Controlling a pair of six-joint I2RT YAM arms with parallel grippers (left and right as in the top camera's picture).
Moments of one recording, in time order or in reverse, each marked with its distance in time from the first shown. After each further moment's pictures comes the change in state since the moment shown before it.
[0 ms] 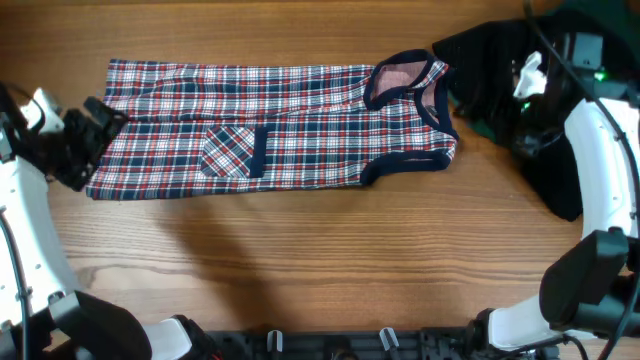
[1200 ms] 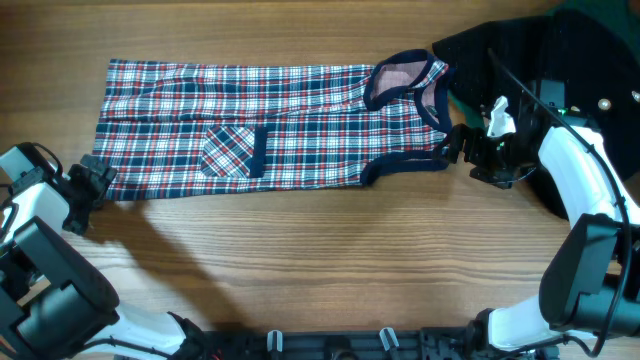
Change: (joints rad) left arm 0.139 0.243 -0.407 0.645 -0.332 -0.072; right arm 0.008 0.000 -0.296 0.164 -0.053 -0.063
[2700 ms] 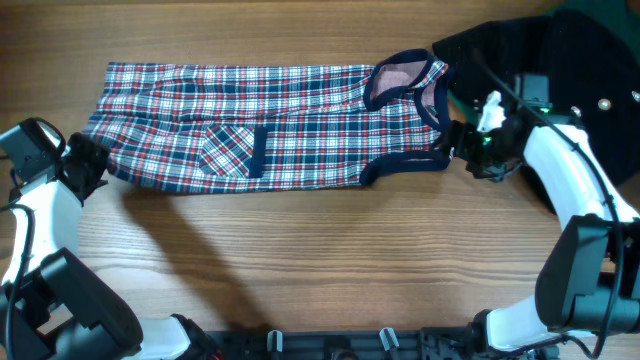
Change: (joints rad) left arm -0.103 -0.172 0.003 0.065 0.095 -0.115; right arm 0.085 0.000 -0.003 0.085 0.125 0.117
